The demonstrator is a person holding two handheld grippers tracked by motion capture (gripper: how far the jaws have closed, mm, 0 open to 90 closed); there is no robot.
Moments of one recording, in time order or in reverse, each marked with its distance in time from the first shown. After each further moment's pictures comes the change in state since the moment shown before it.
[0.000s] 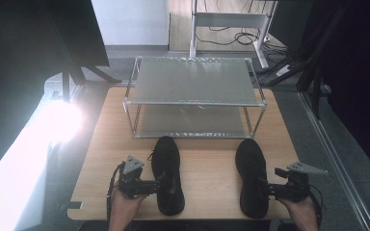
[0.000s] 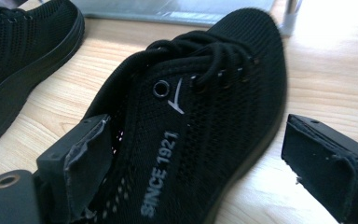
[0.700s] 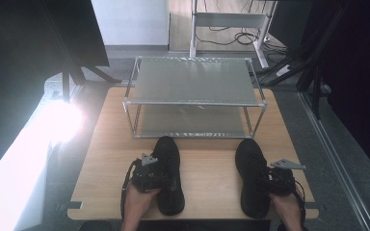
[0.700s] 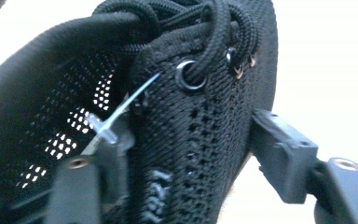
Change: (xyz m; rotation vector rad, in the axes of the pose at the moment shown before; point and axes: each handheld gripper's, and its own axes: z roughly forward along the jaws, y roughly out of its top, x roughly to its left) left arm 0.001 -0.003 0.039 0.136 0.057 -0.043; right arm 0.006 -0.002 0.037 0.081 -0.202 -0.070
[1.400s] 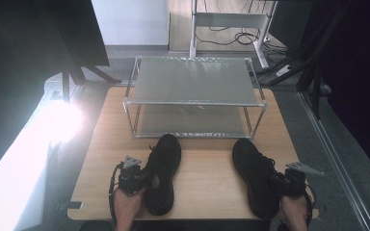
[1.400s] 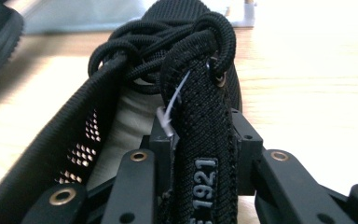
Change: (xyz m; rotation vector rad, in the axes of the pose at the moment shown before) left arm 0.031 -0.018 -0.021 -0.091 -0.041 -0.142; right arm -0.022 -0.012 -0.014 -0.130 0.112 0.206
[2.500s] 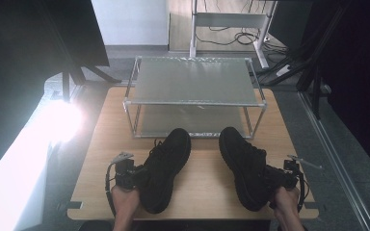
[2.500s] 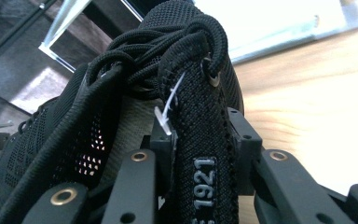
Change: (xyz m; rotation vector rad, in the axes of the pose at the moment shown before) left arm 0.001 0.017 -0.011 -0.106 -0.211 -0.151; right arm 0.011 0.020 0.016 -0.096 0.331 0.325
